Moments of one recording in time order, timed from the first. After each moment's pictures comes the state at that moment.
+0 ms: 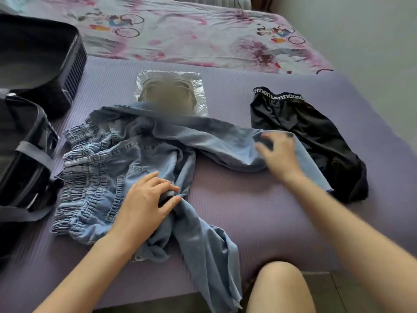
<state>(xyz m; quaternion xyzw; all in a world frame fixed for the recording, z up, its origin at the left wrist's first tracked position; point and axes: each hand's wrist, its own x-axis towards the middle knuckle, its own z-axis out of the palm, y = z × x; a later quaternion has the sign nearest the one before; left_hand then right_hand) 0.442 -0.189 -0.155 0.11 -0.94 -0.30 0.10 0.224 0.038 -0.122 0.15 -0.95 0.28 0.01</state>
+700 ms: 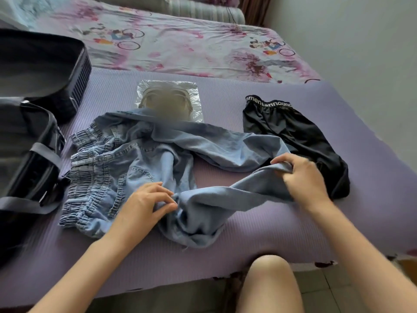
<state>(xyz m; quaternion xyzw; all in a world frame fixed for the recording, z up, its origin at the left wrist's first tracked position) 0.463 -0.185 -0.150 0.04 -0.93 -0.36 0.10 0.299 0.097 -0.073 0.12 -0.96 0.25 0.04</state>
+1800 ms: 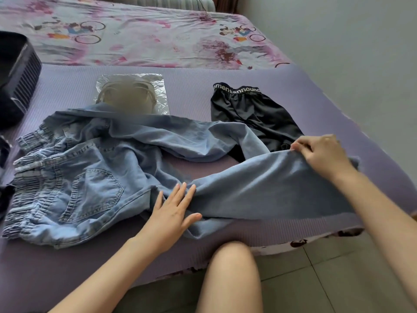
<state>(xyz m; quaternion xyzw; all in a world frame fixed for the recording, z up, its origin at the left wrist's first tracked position) 0.418 -0.063 -0.184 0.00 -0.98 -0.20 -0.09 0.234 0.227 -0.058 0.16 -0.98 0.08 0.08</state>
